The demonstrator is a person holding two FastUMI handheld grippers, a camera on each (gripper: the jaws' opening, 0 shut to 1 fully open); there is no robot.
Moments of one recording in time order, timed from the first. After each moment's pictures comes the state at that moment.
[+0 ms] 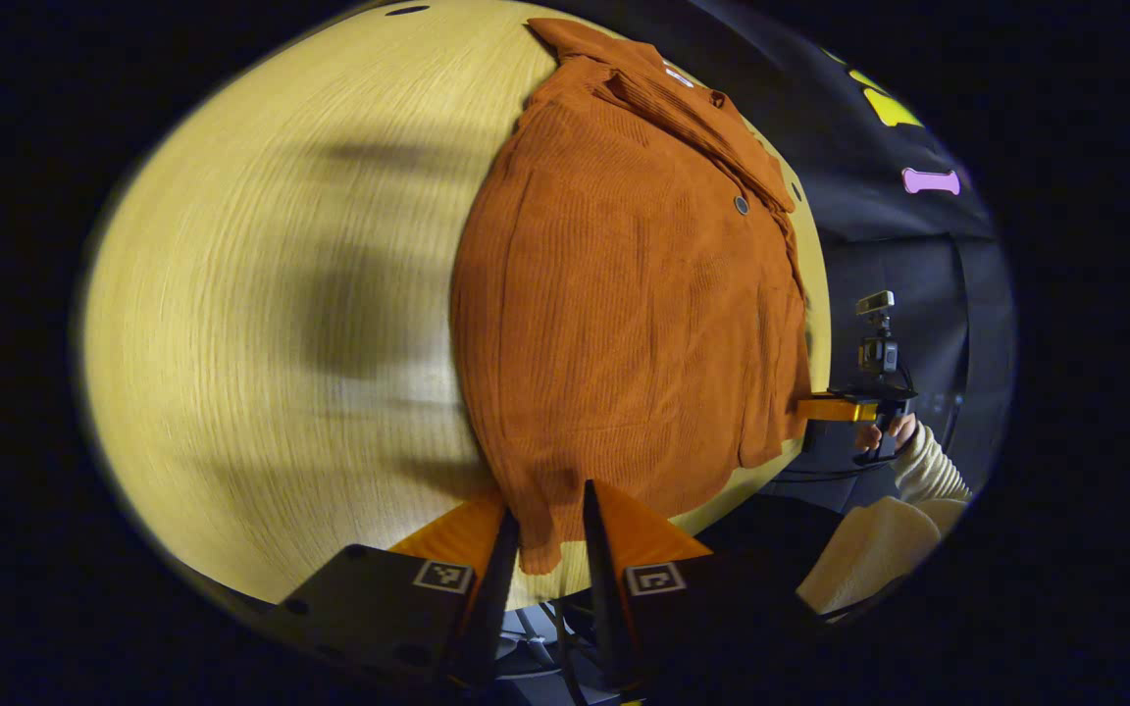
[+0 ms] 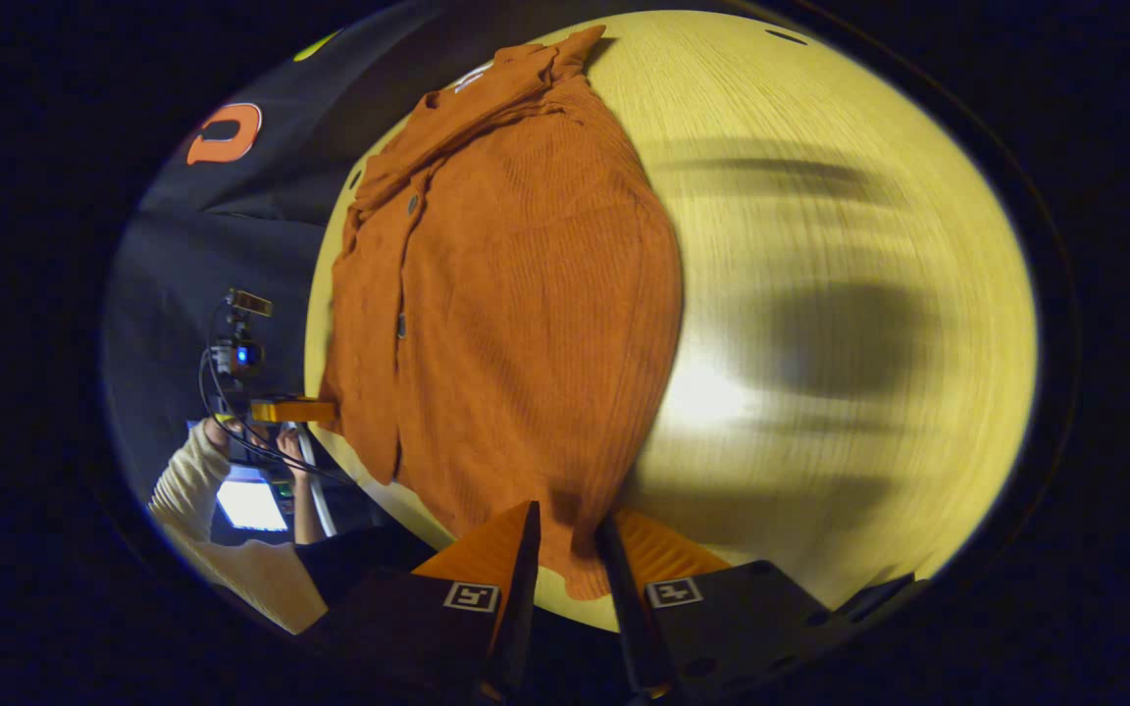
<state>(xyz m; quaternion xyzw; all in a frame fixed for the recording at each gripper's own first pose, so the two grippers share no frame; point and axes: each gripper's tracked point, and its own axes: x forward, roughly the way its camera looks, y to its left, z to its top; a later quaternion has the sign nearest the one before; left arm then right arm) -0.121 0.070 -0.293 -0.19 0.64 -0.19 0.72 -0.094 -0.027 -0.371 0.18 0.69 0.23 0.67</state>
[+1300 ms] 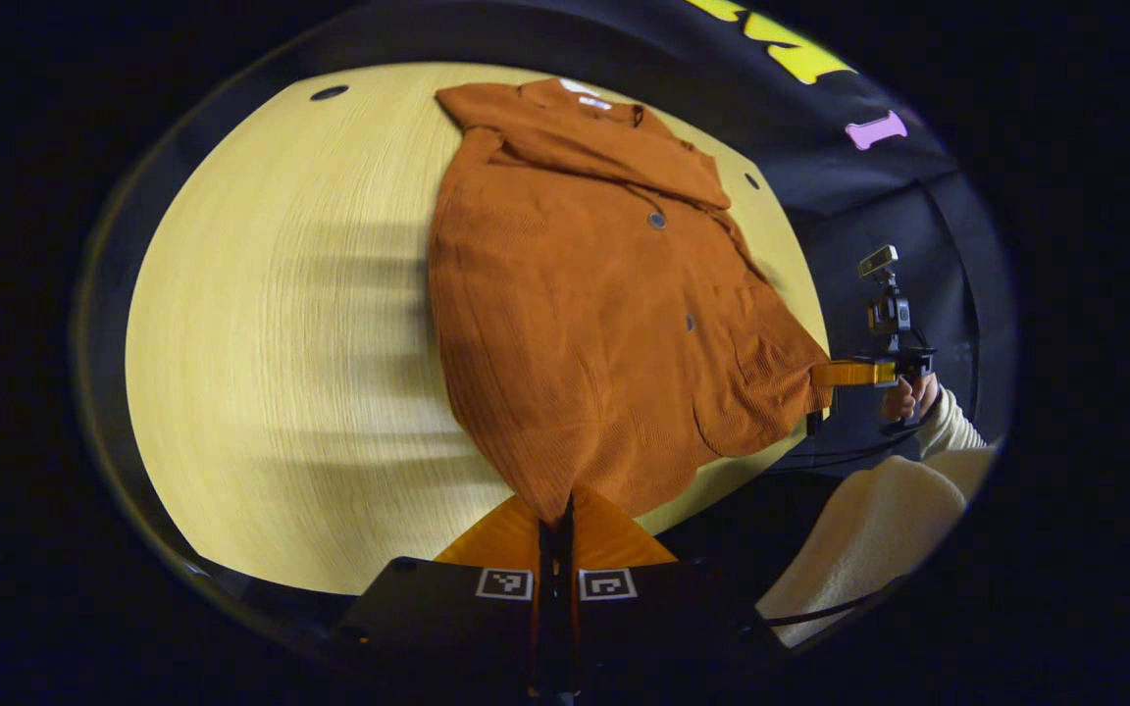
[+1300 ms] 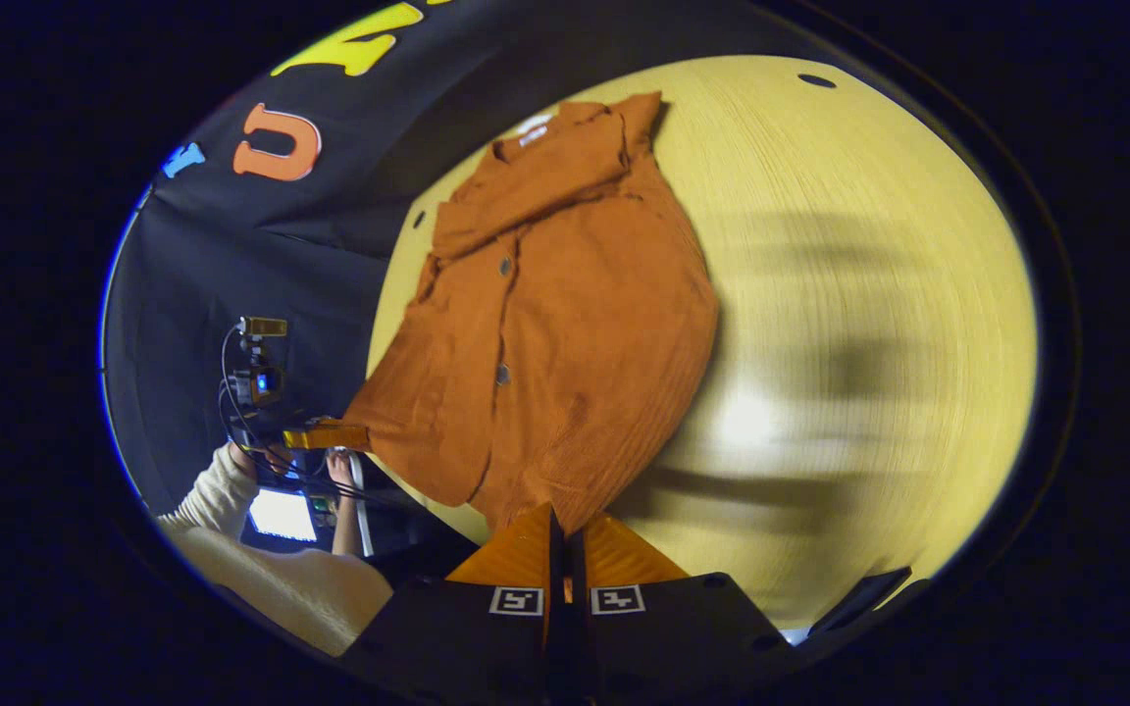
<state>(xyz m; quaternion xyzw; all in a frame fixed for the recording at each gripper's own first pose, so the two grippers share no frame) -0.104 0.044 -0.243 -0.09 0.58 -0.22 0.78 -0.046 -0.008 -0.274 0.23 0.61 0.27 0.71</state>
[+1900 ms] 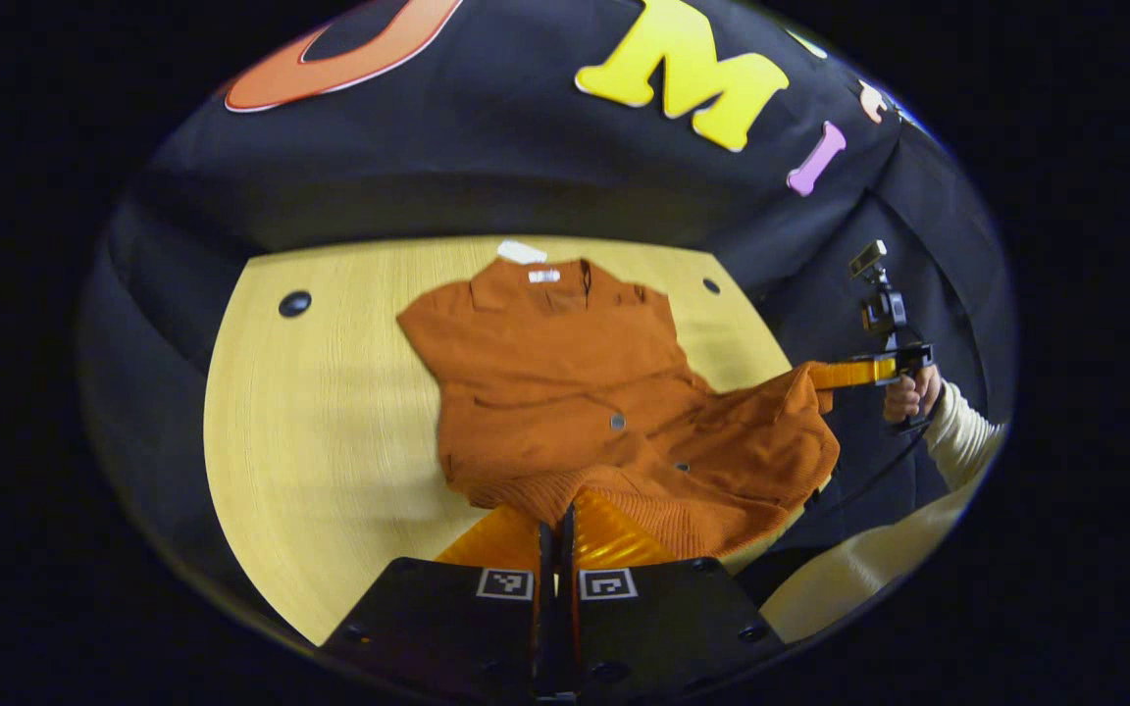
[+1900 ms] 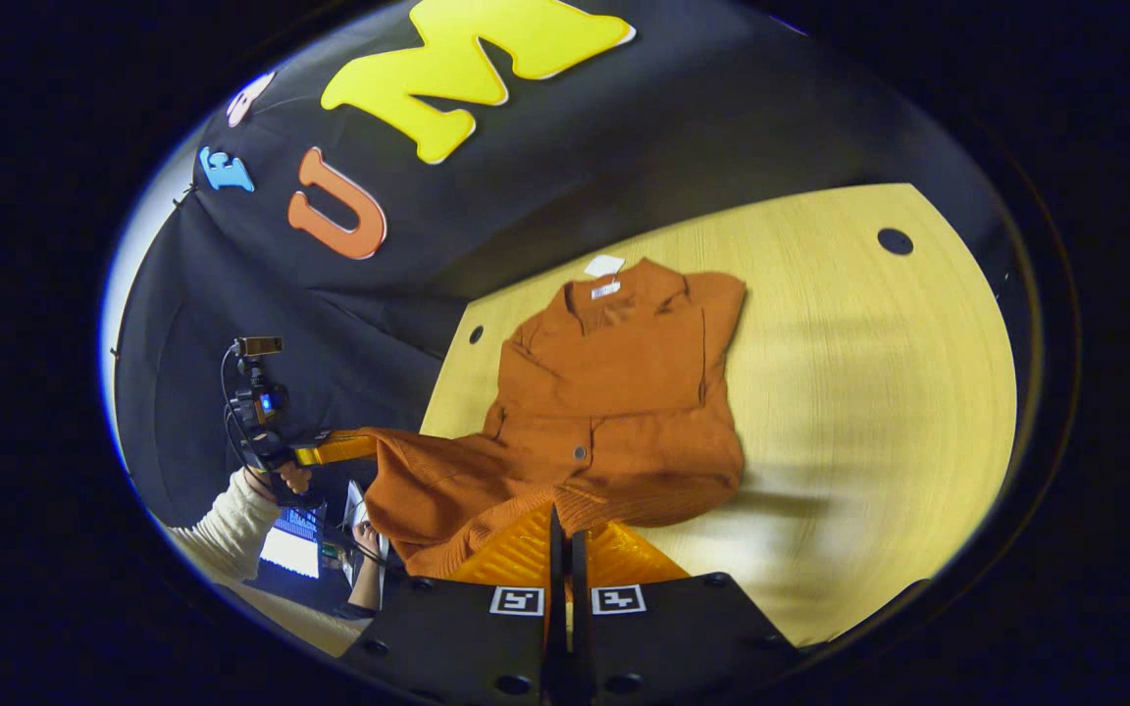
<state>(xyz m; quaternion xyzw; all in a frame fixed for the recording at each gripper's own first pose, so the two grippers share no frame) 0.046 0.050 -0.100 -0.06 0.41 -0.24 0.88 0.114 0.008 -0.158 0.23 0.48 0.28 0.80</state>
